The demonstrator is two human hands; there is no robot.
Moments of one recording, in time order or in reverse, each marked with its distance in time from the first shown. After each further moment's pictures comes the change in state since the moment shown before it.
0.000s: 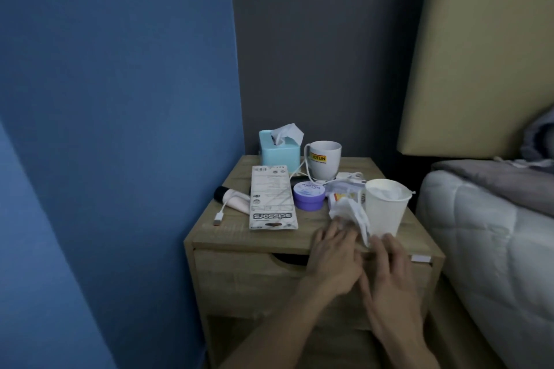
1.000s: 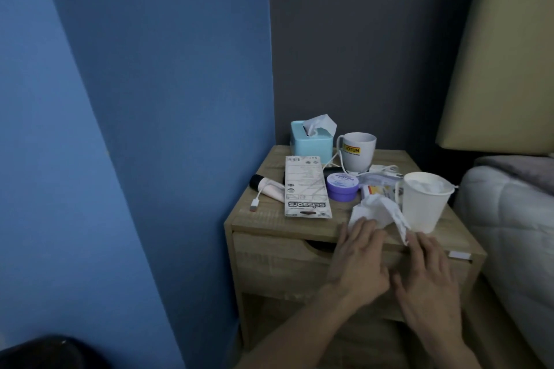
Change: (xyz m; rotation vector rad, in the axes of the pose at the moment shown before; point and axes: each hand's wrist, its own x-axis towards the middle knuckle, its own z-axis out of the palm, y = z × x) left_hand -0.044 0.000 -0.020 -0.007 0.027 0.034; right_hand -0.003 0.002 0.000 -0.152 -0.106 -0.007
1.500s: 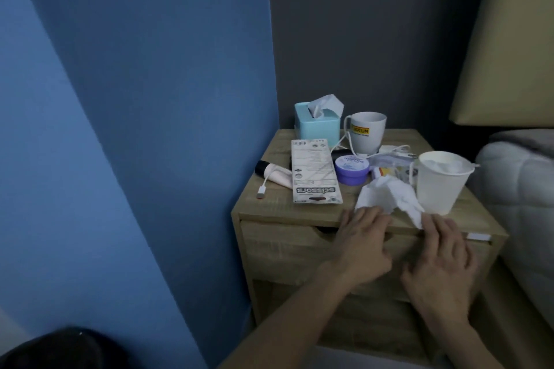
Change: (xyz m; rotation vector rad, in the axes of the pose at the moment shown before) left_hand 0.003 -0.022 -0.007 0.003 -0.110 -0.013; right_hand -0.003 -0.006 0.015 -0.007 0.073 0.079
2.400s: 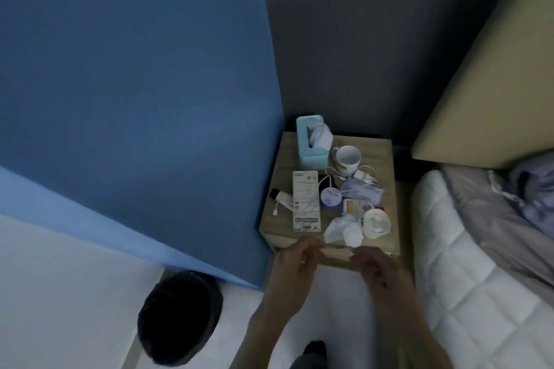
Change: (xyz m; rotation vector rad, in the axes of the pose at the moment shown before) left_hand 0.010 0.145 -0.380 -0.631 0.002 -0.675; right_hand 0.165 -0.162 -0.388 0.616 -0.752 0.221
